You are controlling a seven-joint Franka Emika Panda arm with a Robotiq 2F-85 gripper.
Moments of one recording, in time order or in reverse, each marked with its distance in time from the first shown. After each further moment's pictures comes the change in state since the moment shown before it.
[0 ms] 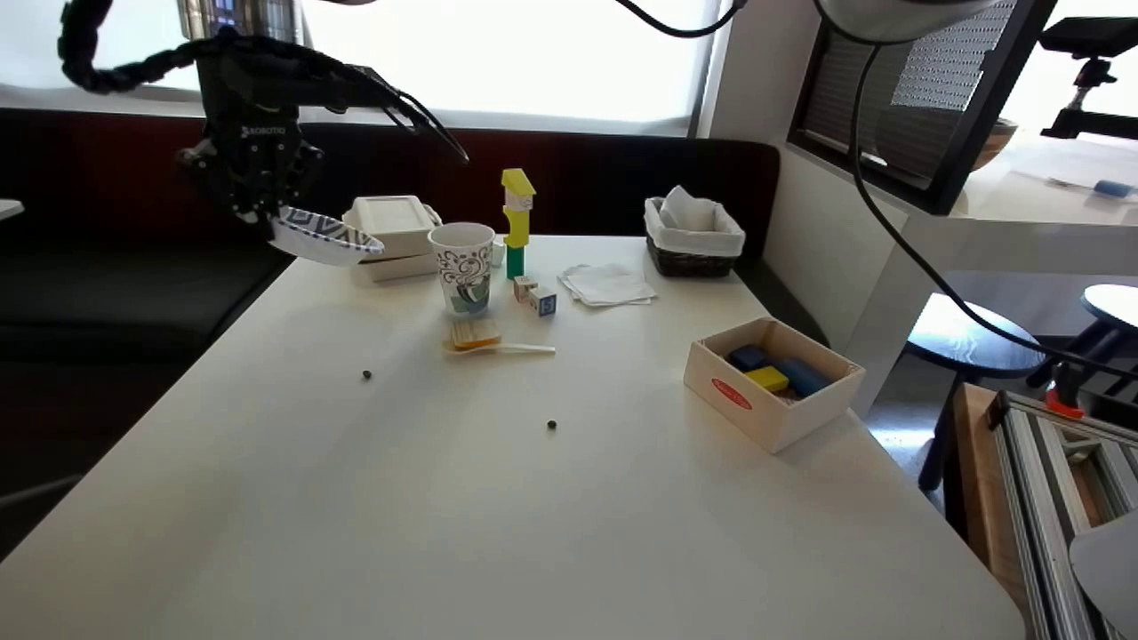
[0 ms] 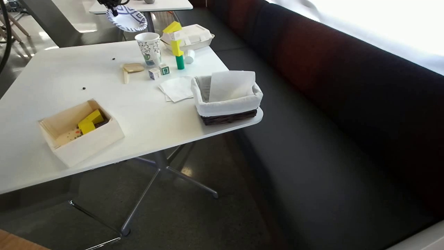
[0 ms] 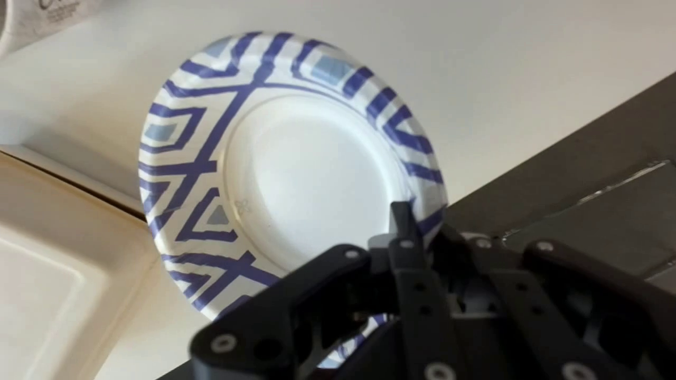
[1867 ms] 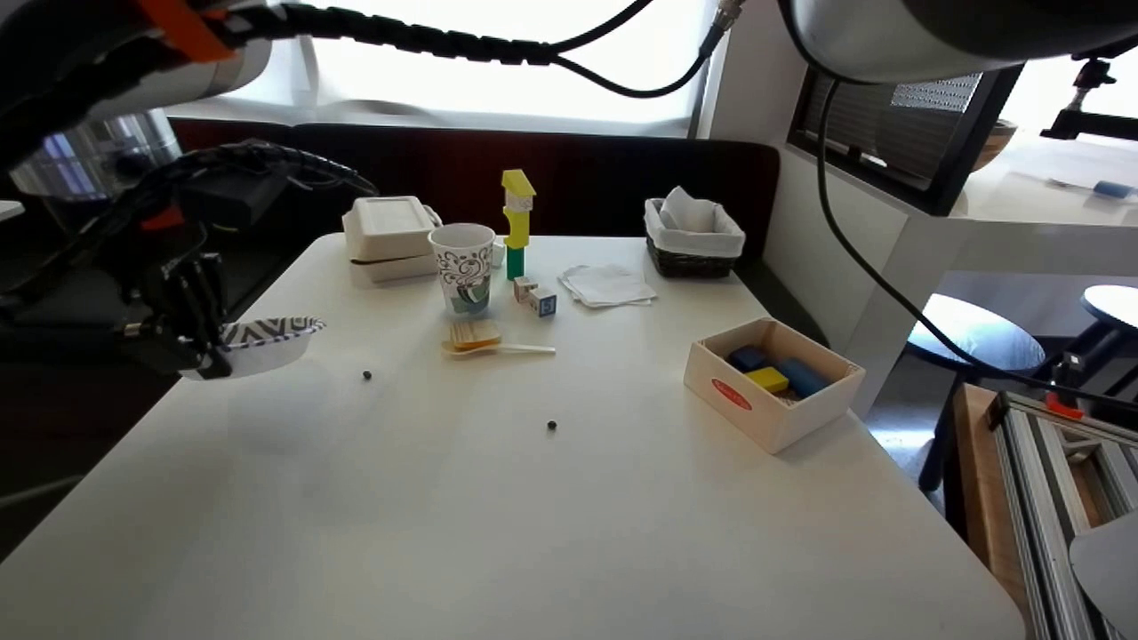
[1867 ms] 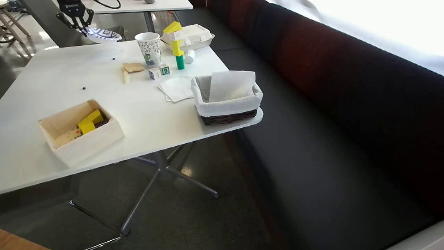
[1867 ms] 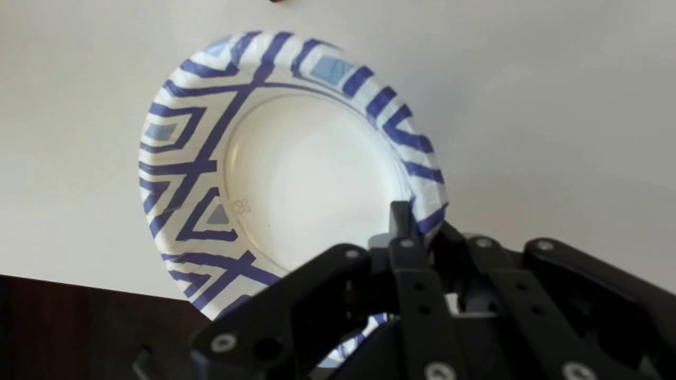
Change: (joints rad) arm 0.181 0.056 0.025 -0.042 -0.148 -0.086 -0.510
